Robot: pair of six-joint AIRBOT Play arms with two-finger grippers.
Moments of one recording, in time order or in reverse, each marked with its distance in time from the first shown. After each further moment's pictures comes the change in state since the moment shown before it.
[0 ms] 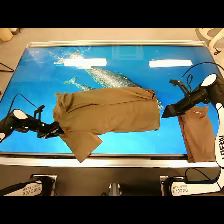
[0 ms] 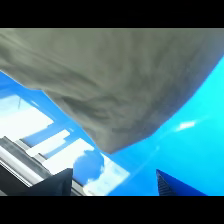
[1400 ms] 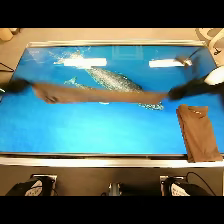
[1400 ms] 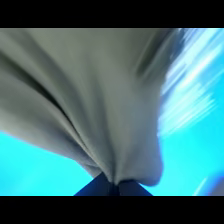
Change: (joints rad) left arm -0.002 0.394 0.515 -0.015 0.133 0.039; right arm 0.142 0.345 0.035 -0.126 -0.392 0.069
